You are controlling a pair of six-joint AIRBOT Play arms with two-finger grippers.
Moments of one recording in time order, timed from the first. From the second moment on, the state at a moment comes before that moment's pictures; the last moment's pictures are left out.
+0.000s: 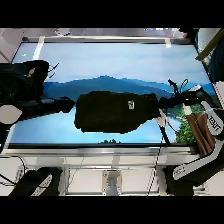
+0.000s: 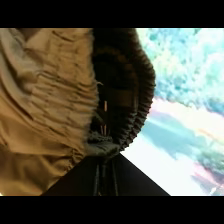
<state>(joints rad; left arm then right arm) -0.19 -0.74 0.90 1.20 -1.02 -1.62 -0.32 -1.75 1.24 -0.83 1.27 0.85</state>
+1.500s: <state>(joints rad) -0.19 -0.74 0.90 1.20 -1.02 -1.59 -1.46 -0.92 1.05 -1.51 1.47 1.45</state>
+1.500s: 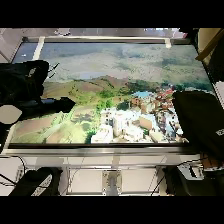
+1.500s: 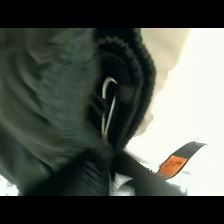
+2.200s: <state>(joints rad) -0.19 -0.74 0.90 1.20 -1.04 -1.60 -0.86 -0.89 1.34 -0.78 1.42 1.29</state>
